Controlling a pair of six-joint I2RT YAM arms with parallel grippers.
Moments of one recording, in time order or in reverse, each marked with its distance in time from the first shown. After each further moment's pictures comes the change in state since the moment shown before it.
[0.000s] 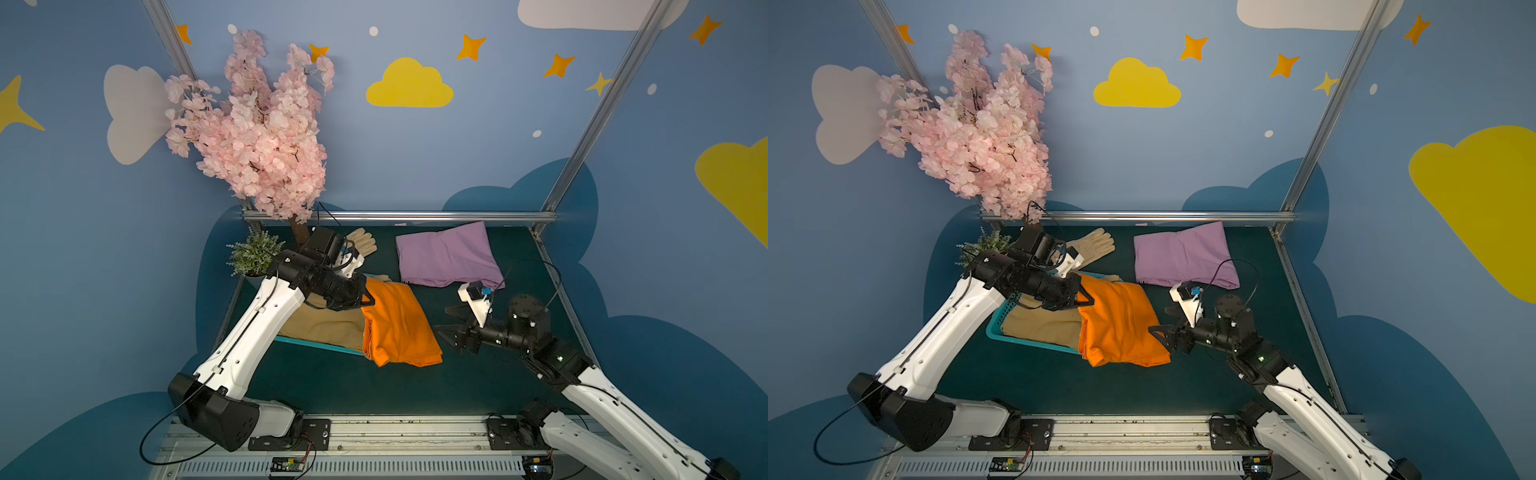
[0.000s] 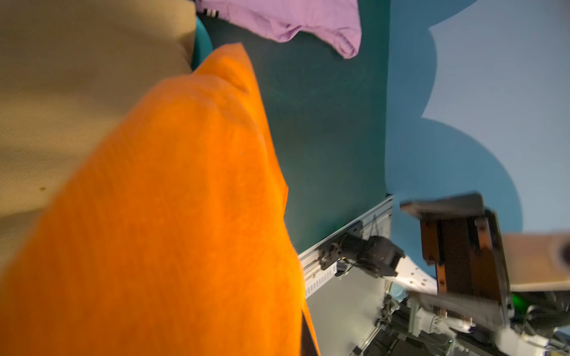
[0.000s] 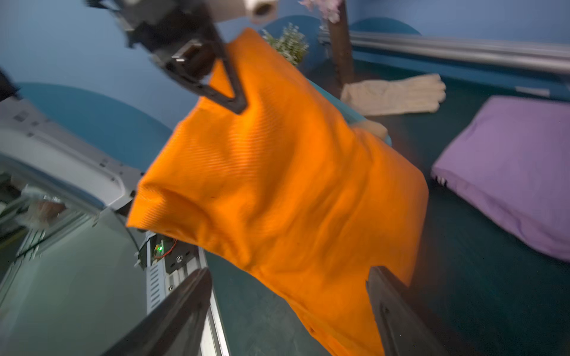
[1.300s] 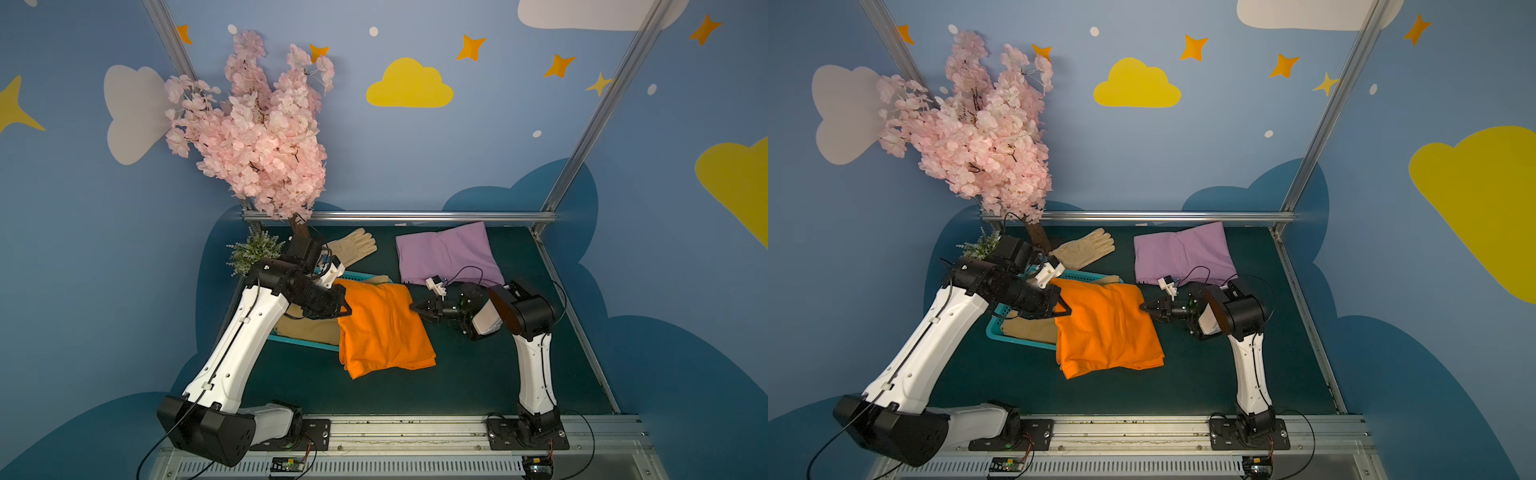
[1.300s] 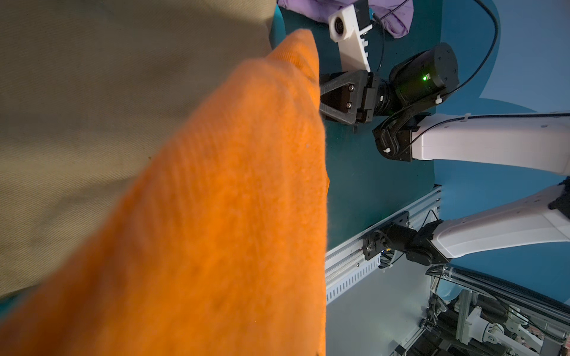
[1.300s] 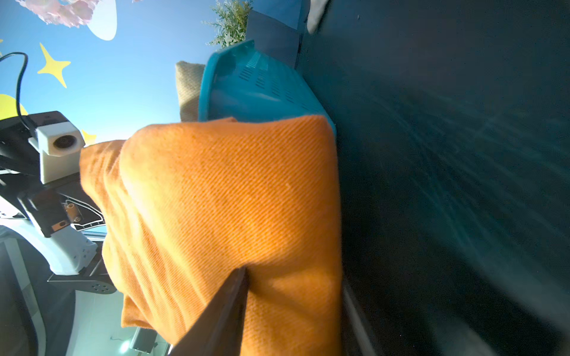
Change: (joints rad) left arm 0.134 -0.070 -0.066 -0.116 -0.041 0.201; right arm -0.210 1.414 0.109 1.529 -0.668 0.929
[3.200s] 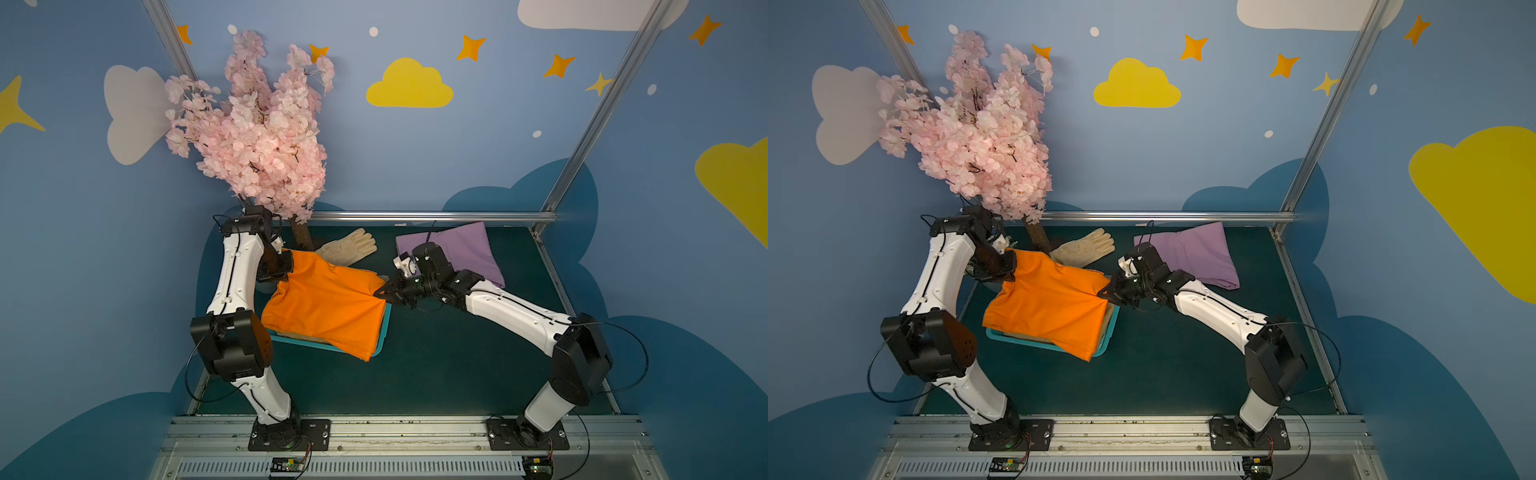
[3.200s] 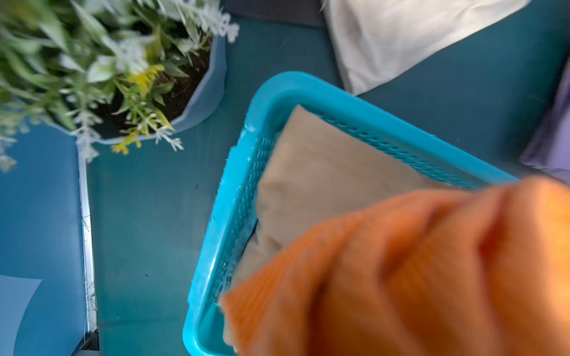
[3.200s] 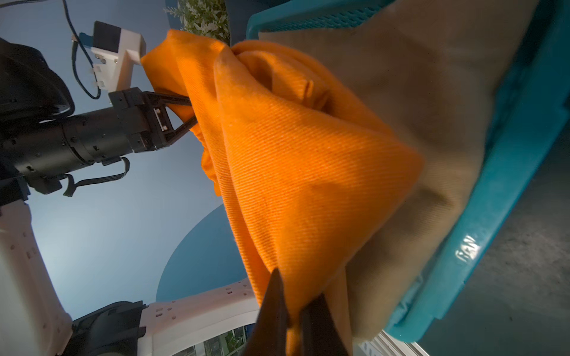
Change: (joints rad) left arm 0.437 0.504 0.383 -0.051 -0.438 0.182; right arm 0.390 -0.544 0.580 -1.565 0.585 -0.016
